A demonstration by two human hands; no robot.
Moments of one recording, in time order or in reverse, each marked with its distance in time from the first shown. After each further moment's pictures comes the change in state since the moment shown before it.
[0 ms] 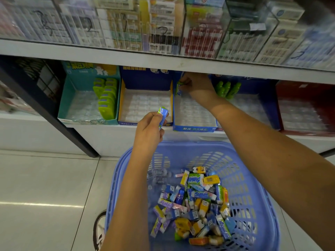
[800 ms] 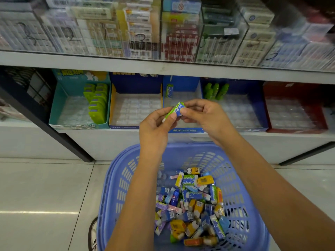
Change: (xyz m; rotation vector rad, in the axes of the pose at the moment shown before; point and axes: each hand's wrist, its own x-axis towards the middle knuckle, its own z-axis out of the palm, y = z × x) left_hand -0.008 -0.003 0.043 -0.133 -0.054 0.199; right_hand -0.133 -0.029 -0.036 0.835 -0.045 0.162
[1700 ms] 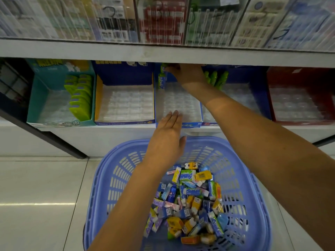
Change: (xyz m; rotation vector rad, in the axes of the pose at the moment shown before) left_hand 0.005 -0.048 0.011 1.355 -0.462 0.335; right_hand 0.146 0.023 -0.010 -0.836 0.163 -0.251
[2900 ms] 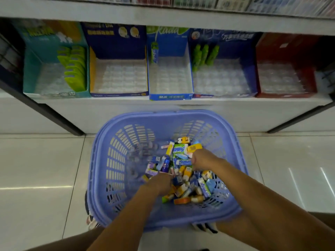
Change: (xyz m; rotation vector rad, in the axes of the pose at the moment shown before) left_hand -0.131 -0.027 0.160 -0.112 -0.927 -0.241; right_hand -0.273 0.070 0.037 -0.441 -1.094 0.464
